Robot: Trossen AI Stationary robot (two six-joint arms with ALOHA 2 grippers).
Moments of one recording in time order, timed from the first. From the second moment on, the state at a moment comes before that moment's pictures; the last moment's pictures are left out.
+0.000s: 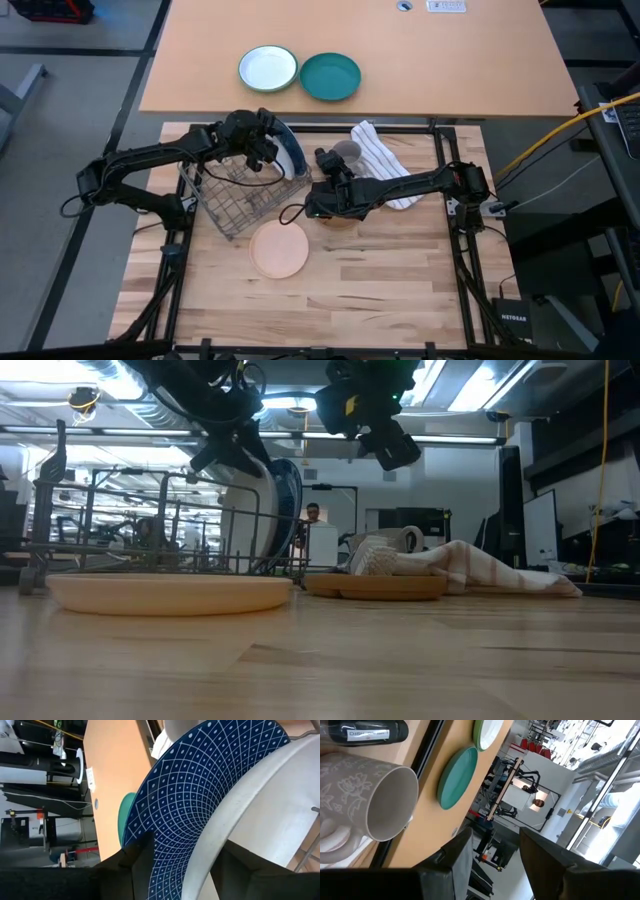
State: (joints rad) left arm 0.50 1.26 0.97 -0.30 -0.20 1.24; right arm 0.08 1.94 1.62 -0.86 1.24 -0.79
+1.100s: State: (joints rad) left arm 0.47 1.25 0.97 -0.36 -0.30 1.15; right arm -0.03 1.98 1.62 -0.30 0.35 -0.88
